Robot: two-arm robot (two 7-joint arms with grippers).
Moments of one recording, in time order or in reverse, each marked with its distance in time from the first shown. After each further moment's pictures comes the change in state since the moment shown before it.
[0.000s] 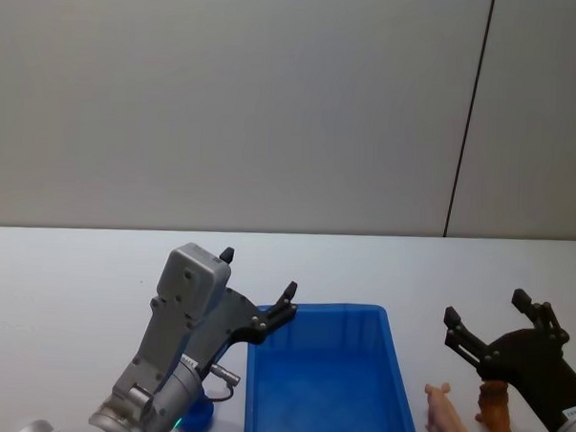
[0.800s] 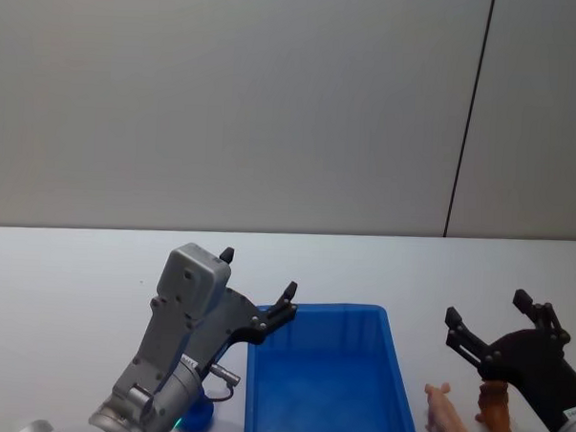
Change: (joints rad) left arm 0.000 0.000 0.000 0.000 0.000 0.000 0.000; right arm -0.001 0.000 0.001 0.000 0.000 0.001 -0.002
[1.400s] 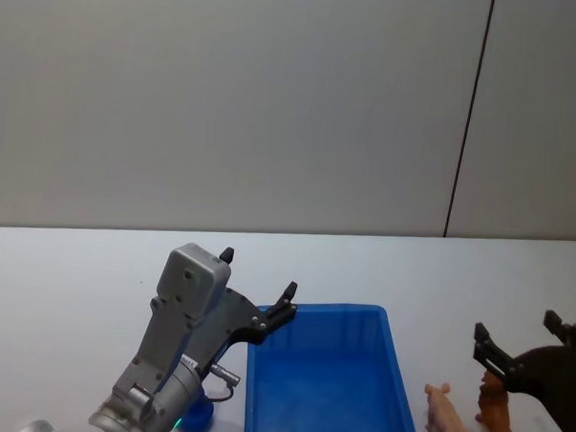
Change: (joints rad) left arm 0.000 0.000 0.000 0.000 0.000 0.000 0.000; right arm -0.022 0.008 0.019 -0.014 -0.003 0.093 -0.093
